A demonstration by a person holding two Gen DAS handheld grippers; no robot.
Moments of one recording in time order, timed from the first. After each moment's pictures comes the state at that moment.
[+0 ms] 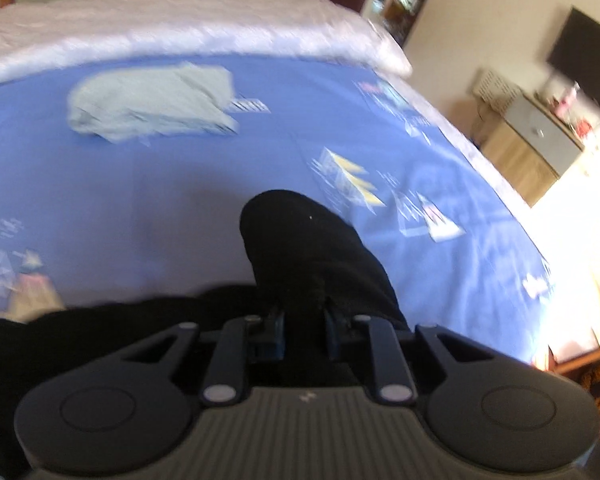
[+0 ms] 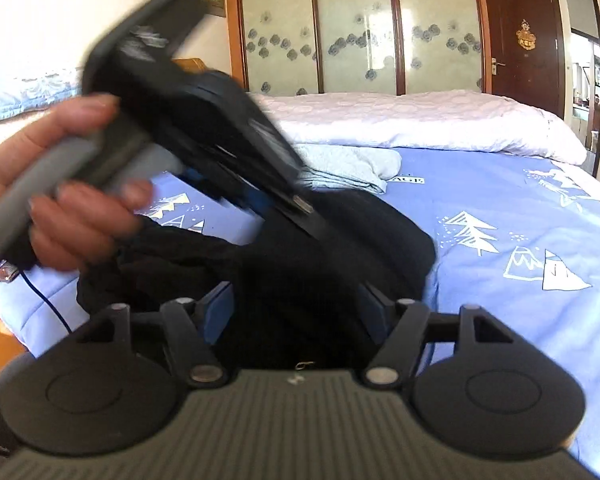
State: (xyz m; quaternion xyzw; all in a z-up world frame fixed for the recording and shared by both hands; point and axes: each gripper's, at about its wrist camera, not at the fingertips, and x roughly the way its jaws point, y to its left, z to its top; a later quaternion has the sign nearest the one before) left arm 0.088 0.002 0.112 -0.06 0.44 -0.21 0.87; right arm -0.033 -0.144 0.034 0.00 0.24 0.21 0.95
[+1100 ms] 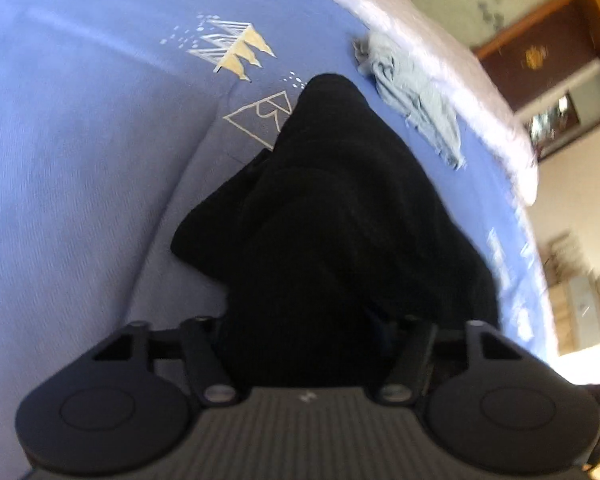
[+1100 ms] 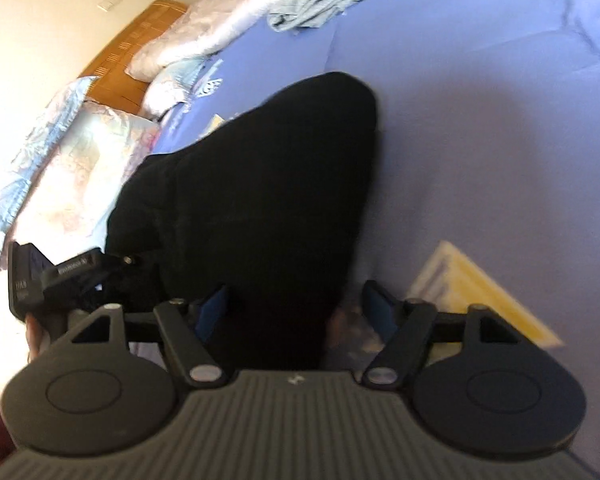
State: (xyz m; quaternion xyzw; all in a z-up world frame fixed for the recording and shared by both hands) left arm 0.026 0.246 -0.008 -0.35 0.45 -0.05 0.82; right arm 0.085 -0.097 -0.026 0.24 0.48 0.29 0.79
